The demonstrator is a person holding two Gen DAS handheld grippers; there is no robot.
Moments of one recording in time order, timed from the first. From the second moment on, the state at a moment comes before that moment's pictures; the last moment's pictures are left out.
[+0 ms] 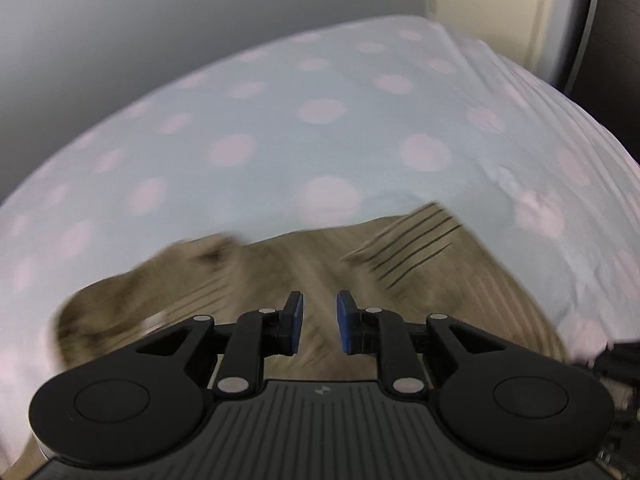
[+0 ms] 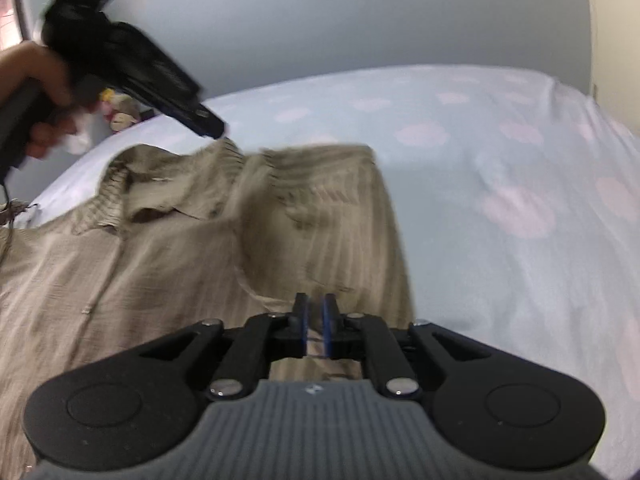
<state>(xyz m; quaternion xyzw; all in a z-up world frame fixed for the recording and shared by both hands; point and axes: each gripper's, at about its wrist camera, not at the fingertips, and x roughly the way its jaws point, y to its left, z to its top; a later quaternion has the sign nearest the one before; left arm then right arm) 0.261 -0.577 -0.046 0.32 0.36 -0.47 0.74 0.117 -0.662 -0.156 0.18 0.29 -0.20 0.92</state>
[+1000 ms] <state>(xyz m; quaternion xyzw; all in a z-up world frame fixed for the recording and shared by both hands) 0.524 -0.131 -0.068 0.12 0.39 -0.20 0.89 0.112 -0.505 -0.106 0.23 0.32 -0.22 0.89</state>
